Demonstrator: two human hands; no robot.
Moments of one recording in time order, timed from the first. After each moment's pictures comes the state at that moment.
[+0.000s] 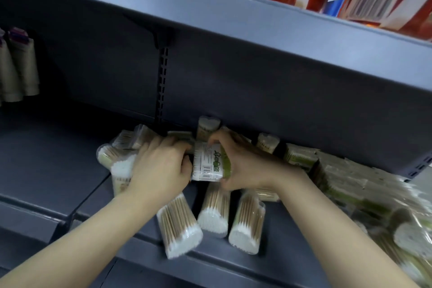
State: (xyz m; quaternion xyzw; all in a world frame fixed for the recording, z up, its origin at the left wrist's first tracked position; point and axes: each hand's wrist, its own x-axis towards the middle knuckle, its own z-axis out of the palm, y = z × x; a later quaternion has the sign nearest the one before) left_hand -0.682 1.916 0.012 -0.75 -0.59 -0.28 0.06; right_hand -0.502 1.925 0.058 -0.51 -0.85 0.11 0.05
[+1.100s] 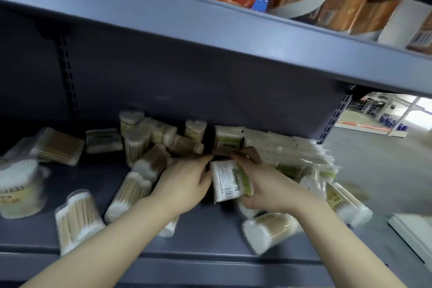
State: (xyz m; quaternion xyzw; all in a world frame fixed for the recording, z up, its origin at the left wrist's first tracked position) left_hand -0.518 1.891 -0.002 -0.86 -0.41 -0.28 -0.13; right_hand -0.342 1.830 0.040 -0.63 -0.77 0.08 0.06
